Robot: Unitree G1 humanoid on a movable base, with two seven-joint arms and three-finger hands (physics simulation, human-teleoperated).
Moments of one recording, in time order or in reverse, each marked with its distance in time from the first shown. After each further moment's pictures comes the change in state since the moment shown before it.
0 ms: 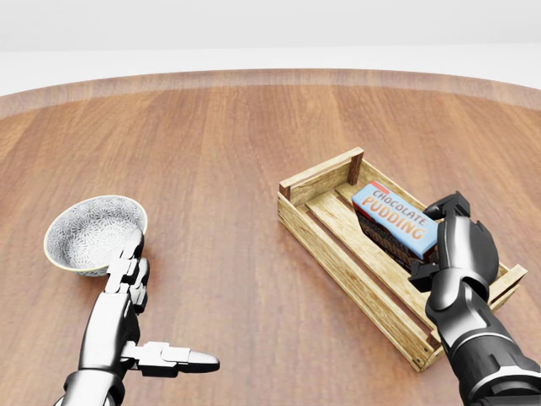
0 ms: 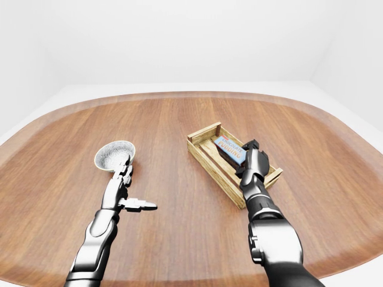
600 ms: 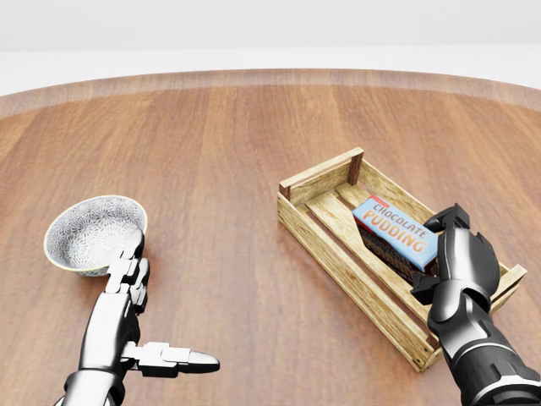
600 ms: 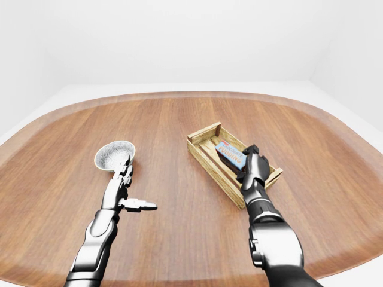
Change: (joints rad) left arm 0.001 0.000 -0.001 0.001 0.001 -0.002 -0.001; right arm 0.031 0.001 0.003 0.010 -0.025 0.000 0.000
